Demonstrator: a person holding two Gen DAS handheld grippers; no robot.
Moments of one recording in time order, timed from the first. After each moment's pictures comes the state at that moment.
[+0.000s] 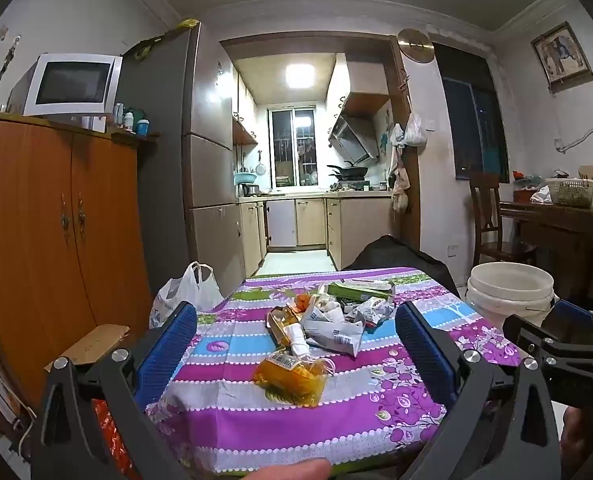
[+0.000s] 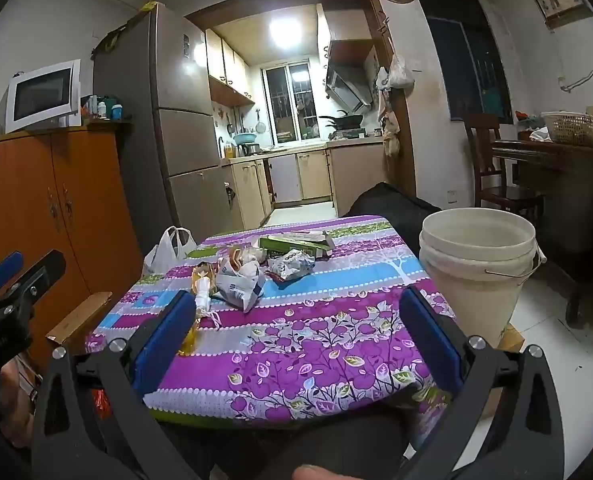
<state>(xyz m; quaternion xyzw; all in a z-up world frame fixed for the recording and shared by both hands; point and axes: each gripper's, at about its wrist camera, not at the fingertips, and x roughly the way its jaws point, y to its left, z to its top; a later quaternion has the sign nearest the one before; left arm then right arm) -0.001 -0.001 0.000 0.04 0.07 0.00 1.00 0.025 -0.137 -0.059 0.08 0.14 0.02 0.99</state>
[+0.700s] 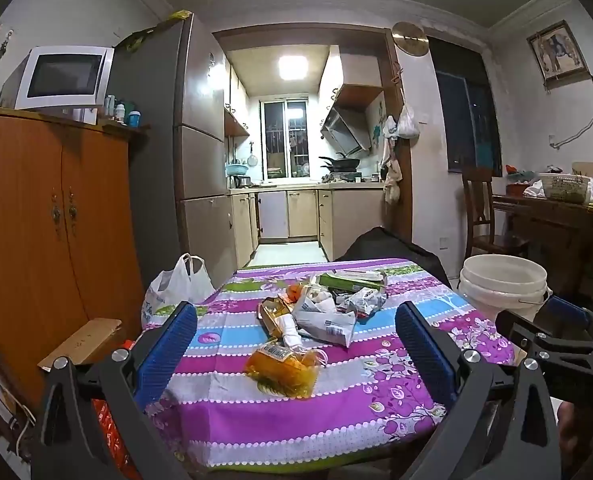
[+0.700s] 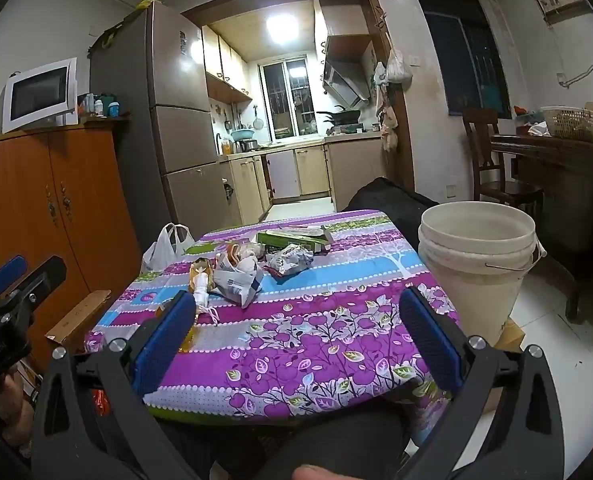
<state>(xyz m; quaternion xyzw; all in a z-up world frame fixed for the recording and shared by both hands) 0.003 0.000 -0.004 0.03 0.09 -0.02 1.00 0.028 -0.136 -0.064 0.09 0.15 0.02 0.98</state>
